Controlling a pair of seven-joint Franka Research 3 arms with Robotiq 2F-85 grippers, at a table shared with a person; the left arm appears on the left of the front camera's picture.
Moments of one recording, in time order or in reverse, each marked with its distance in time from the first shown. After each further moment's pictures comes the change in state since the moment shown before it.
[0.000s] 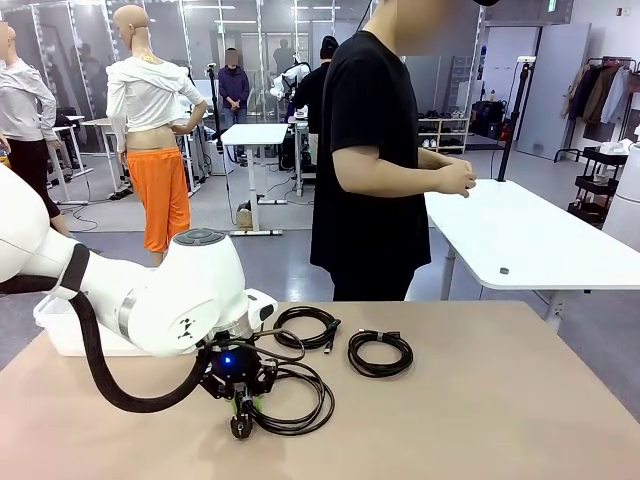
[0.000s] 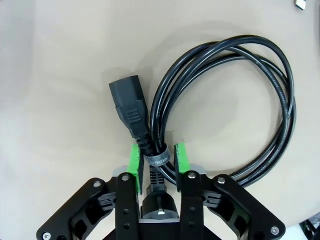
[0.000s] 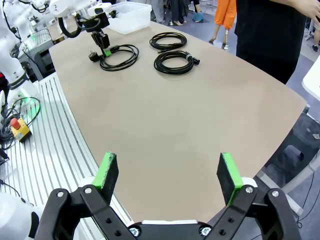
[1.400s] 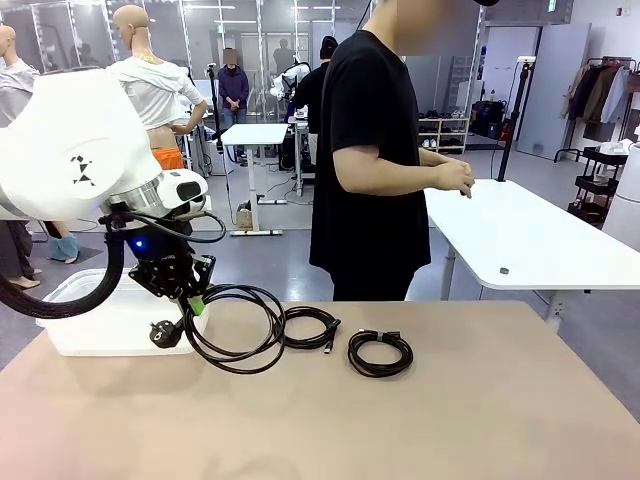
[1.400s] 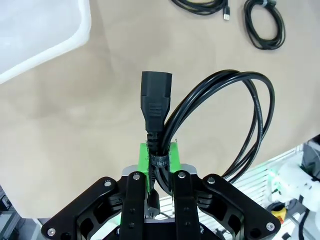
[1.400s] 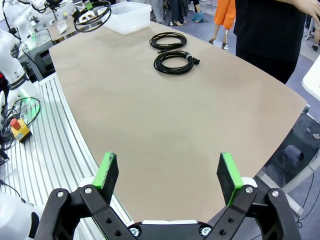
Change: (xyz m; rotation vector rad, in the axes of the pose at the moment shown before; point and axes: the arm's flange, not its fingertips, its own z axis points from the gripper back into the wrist) left arm 0.015 0.069 0.207 -0.092 -0.069 -0.207; right arm -0.001 0.000 0.000 0.000 -0.001 -0.002
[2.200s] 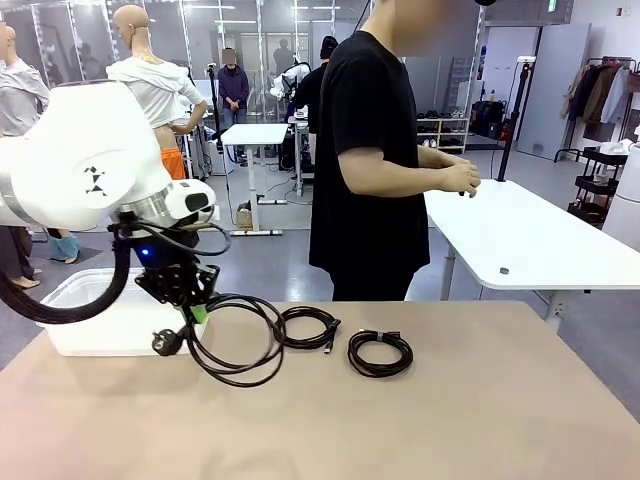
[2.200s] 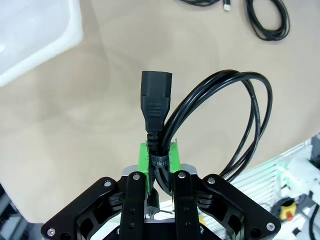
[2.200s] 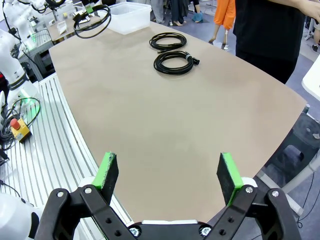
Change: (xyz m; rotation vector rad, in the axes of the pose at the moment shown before) left arm 0.003 0.003 -0.012 0.019 0.019 -0.060; right arm 0.000 0.000 0.000 -0.001 -0.001 0.000
